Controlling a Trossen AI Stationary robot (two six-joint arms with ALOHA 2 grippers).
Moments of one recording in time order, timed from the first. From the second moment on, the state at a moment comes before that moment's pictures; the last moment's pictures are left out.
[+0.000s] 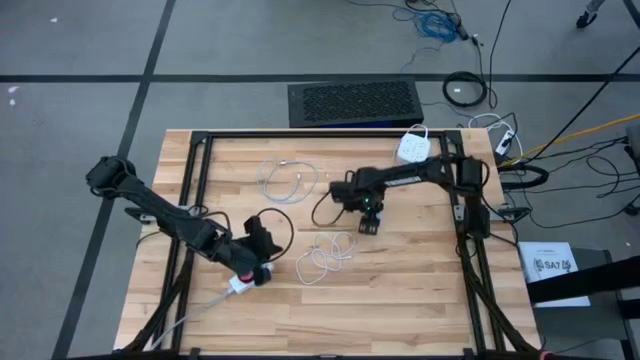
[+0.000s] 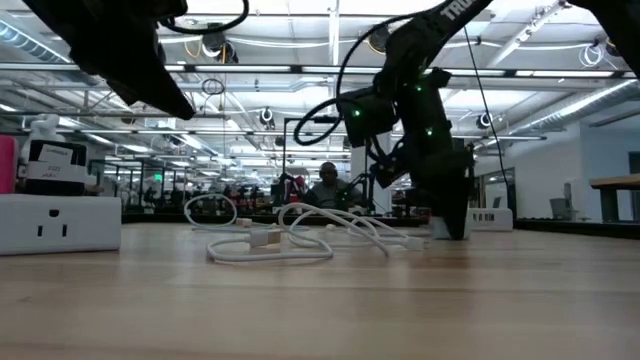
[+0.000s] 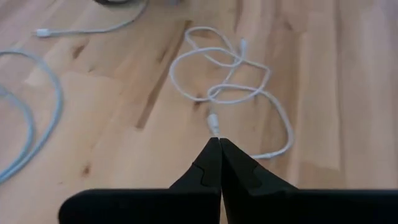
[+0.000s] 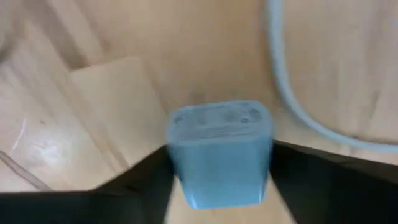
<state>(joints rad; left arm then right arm) -0.51 1.26 0.71 -0.29 -0.50 -0.58 -0.17 2.00 1.32 -1.09 -0.02 0.08</state>
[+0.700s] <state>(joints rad) -0.38 1.27 0.71 -0.24 -0.51 -0.44 -0.03 1.48 1.00 -1.03 0.08 0.37</state>
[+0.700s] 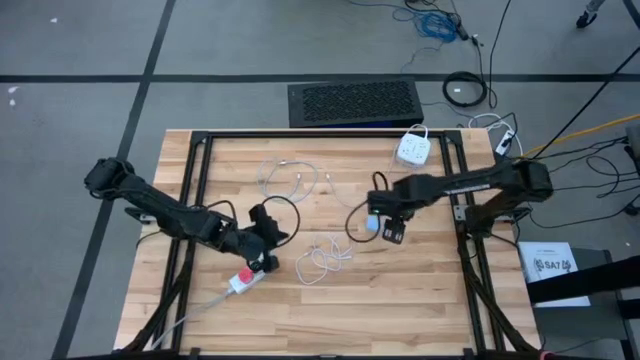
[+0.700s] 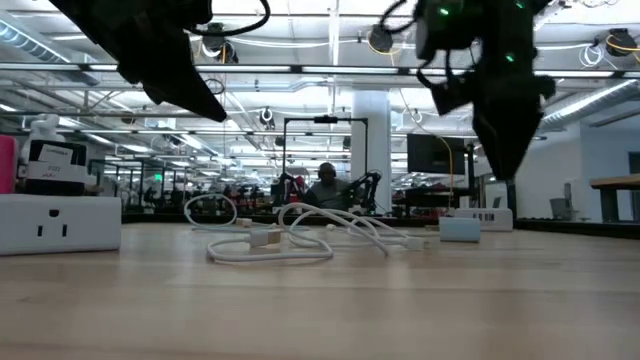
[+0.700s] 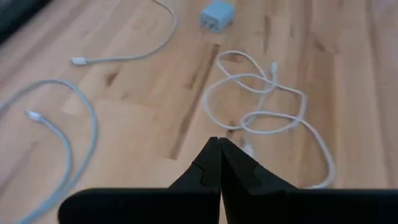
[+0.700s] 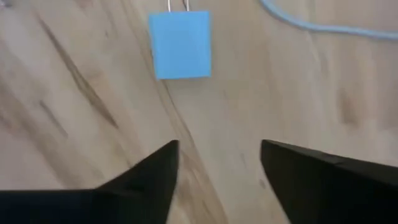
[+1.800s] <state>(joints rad) 0.00 1.71 1.06 0.01 0.02 0.32 0.24 1.25 0.86 -0.82 0.03 0.71</state>
